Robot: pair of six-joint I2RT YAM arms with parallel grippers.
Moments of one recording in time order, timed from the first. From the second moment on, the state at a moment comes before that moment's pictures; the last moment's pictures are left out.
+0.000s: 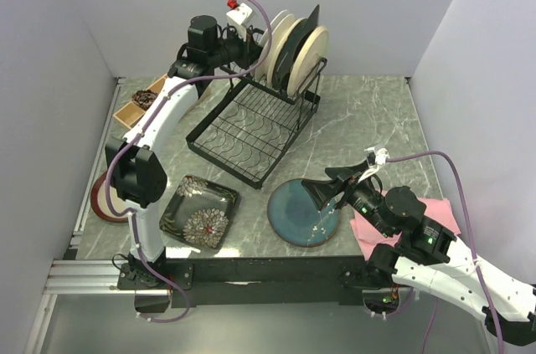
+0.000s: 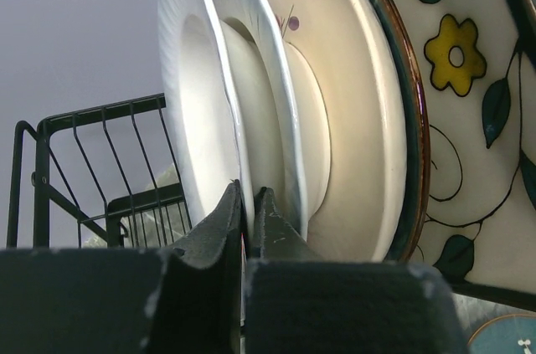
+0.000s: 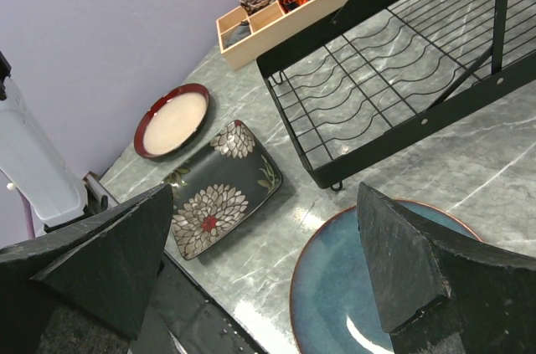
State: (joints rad) left arm -0.38 1.96 1.99 -0.14 0.53 0.03; right arm 0.99 0.44 0.63 -0.24 0.29 0.47
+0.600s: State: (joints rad) left arm -0.38 1.96 2.00 -0.14 0.53 0.02; right arm 0.99 0.44 0.63 -0.24 0.29 0.47
